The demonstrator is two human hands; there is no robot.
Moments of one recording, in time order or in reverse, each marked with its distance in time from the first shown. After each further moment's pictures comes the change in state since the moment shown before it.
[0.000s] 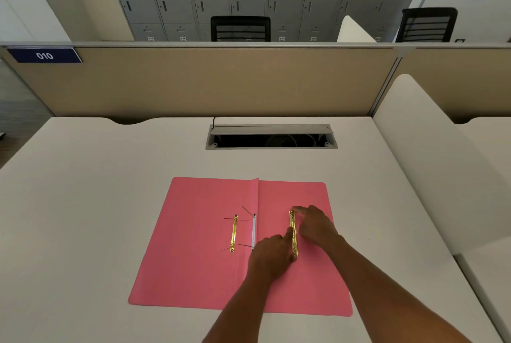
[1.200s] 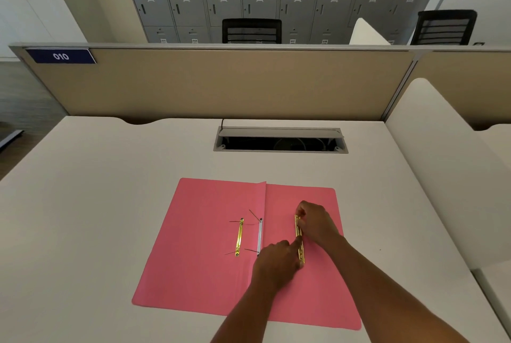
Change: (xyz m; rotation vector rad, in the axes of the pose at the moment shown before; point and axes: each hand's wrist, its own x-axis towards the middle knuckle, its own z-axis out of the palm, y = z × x) left_hand -0.003 -0.001 0.006 -0.004 0.095 0.048; right_hand 0.023 -0.007 0.005 0.114 0.117 -0.109
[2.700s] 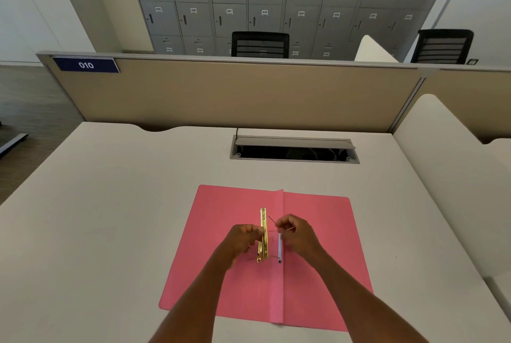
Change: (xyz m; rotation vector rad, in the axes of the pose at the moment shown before) left_hand -0.031 -0.131 -0.077 -1.252 -0.005 -0.453; right_hand -0.029 -0.089 0.044 0.582 -0.035 0.032
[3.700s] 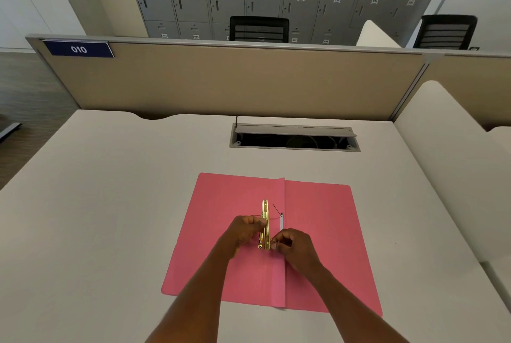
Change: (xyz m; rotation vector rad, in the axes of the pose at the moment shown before) left_hand 0.006 -0.010 0.006 0.006 0.040 -0.082; right_hand -0.034 0.039 0.028 -0.205 -0.023 -0.088
